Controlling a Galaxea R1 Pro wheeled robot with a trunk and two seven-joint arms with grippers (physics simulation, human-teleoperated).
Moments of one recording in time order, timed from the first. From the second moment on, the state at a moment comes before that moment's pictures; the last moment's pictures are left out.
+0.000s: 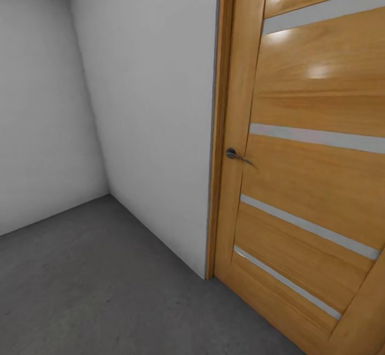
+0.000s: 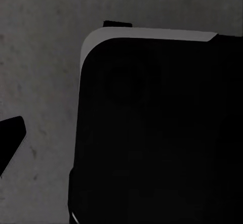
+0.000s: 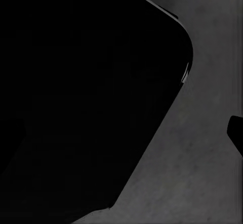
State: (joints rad) left arm 0.00 0.01 0.01 -0.03 0.11 -0.12 -0.01; right arm 0.00 0.00 0.51 0.00 -0.04 -0.08 0.00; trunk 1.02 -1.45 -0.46
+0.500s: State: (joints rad) left arm 0.00 0.01 0.01 -0.03 0.11 -0.12 -0.01; right arm 0.00 0.00 0.51 0.00 -0.05 -0.08 0.00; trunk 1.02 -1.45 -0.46
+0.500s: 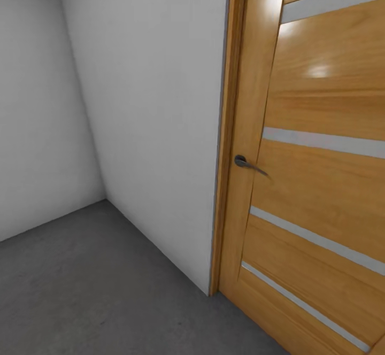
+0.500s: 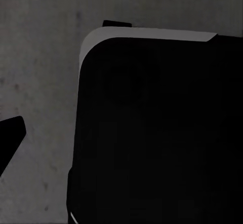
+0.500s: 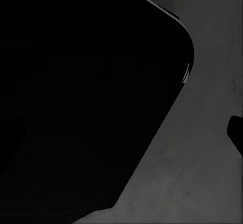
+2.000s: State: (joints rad) left arm 0.00 0.01 0.01 -0.03 0.11 -0.12 -0.01; right arm 0.00 0.00 0.51 0.00 -0.05 -0.08 0.00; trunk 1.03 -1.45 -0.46
